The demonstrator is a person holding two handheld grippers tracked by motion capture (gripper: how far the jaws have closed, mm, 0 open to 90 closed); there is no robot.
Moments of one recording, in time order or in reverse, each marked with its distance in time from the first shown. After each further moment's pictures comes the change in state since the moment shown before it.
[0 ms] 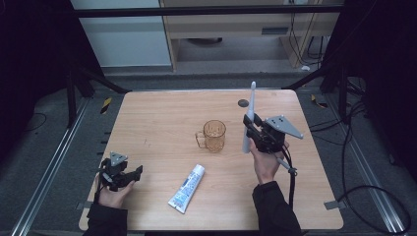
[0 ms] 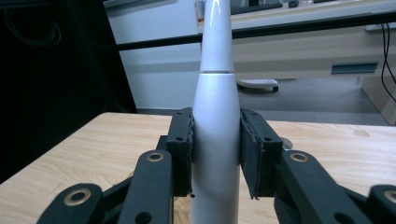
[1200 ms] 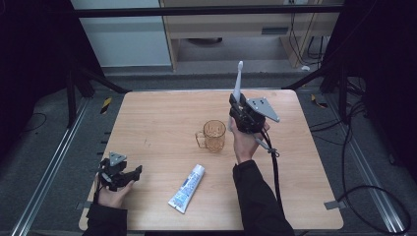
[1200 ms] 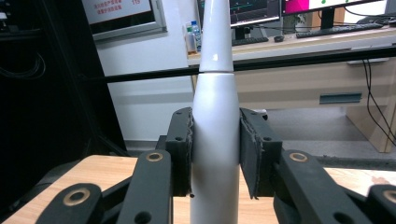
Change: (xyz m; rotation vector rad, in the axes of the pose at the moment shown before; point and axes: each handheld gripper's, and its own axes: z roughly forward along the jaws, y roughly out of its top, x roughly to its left) left arm 0.003 -0.001 0.000 0.000 -0.001 -0.010; right arm 0.031 0.022 0.056 -0.124 -0.065 0.002
